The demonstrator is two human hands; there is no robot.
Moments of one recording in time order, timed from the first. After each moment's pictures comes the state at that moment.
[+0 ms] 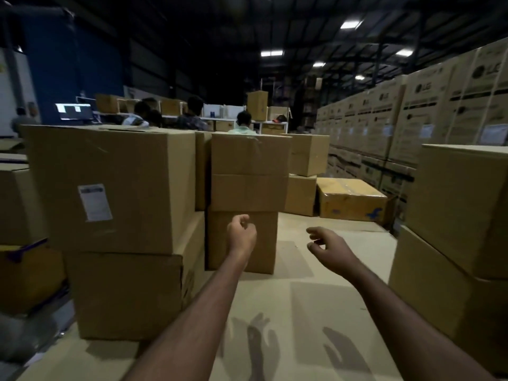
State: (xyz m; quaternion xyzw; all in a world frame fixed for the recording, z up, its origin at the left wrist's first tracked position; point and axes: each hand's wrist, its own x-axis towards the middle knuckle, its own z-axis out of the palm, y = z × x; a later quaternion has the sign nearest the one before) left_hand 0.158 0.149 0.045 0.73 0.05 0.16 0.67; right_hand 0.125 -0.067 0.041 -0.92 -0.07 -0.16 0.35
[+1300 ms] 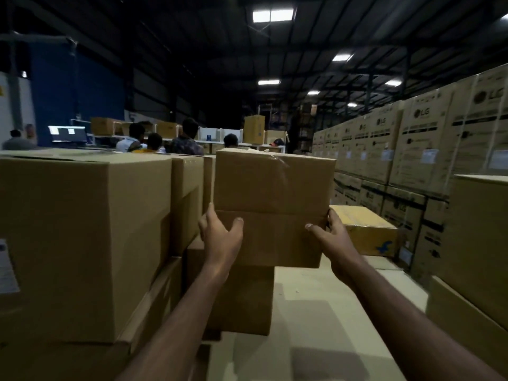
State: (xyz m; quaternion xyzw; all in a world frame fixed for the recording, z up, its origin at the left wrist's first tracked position) left_hand 0.245 0.154 0.114 0.73 0.00 0.28 0.62; right_hand 0.257 -0.064 0.115 -0.73 -0.05 -0.20 0.65
